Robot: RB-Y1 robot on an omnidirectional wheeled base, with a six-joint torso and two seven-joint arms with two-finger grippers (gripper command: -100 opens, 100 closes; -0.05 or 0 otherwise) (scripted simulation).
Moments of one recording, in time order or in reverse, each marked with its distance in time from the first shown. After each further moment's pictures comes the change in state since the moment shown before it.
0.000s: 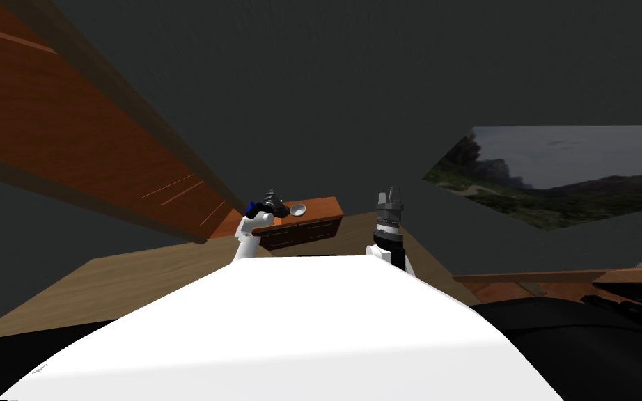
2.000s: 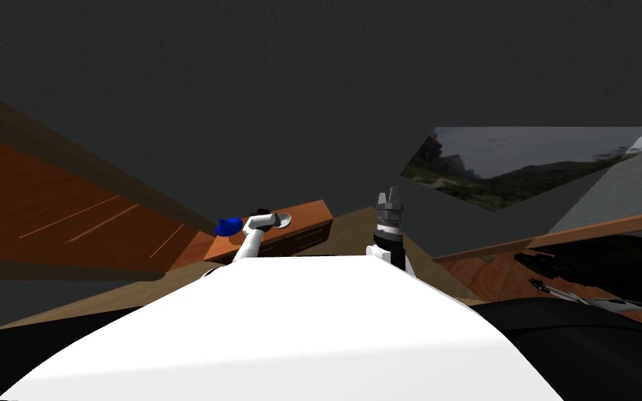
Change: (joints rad) left arm -0.175 0.032 0.087 0.482 -0.077 0.473 0.016; right arm 0.000 0.000 0.000 0.000 0.000 0.000 0.000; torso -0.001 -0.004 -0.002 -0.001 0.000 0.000
